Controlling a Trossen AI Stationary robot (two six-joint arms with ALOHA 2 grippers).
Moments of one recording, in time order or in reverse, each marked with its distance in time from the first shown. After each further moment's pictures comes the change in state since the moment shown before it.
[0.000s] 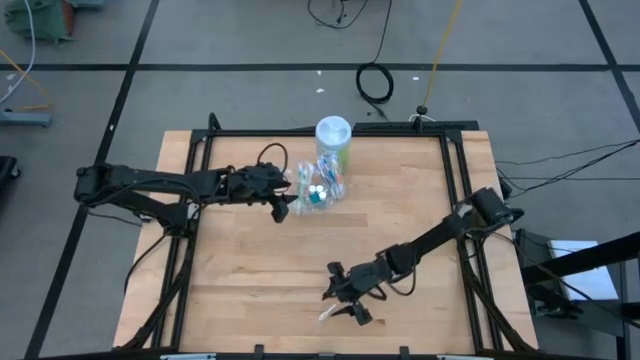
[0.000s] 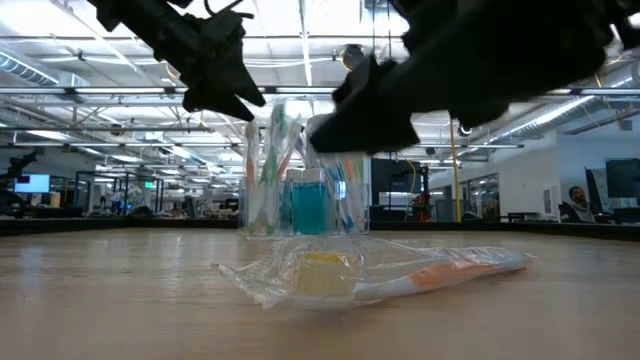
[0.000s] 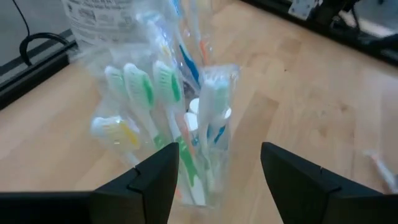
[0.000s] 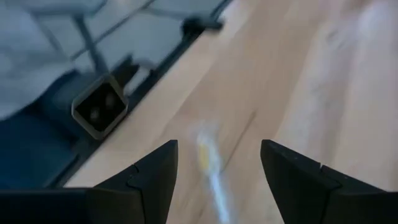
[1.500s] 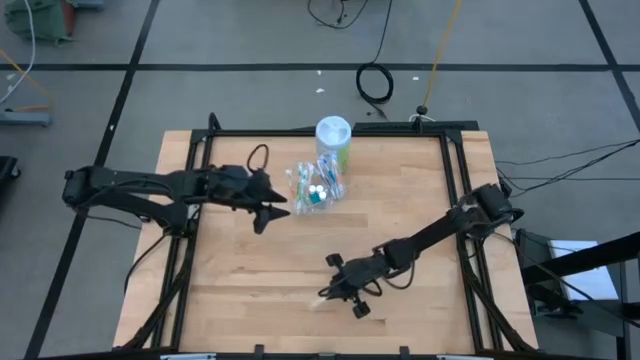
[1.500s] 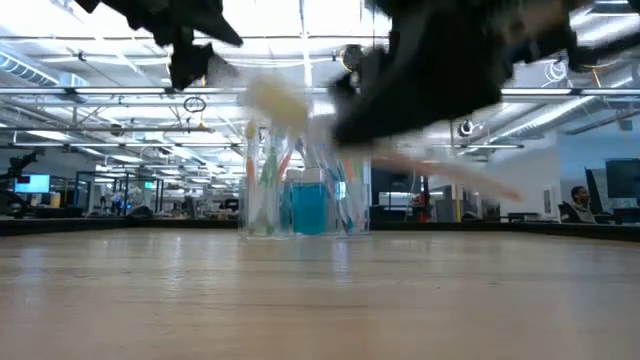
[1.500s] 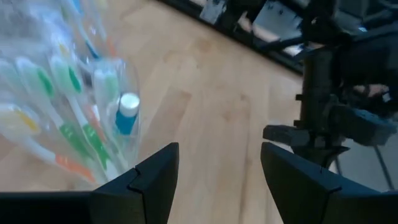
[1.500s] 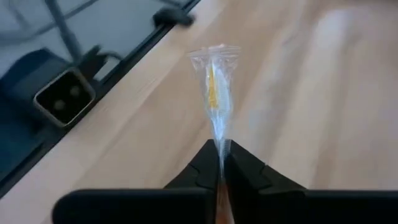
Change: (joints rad) left arm -0.046 -0.159 0.001 -0.060 0.261 -0.067; right arm -0.040 -0.041 0.051 -0.193 0.051 -0.104
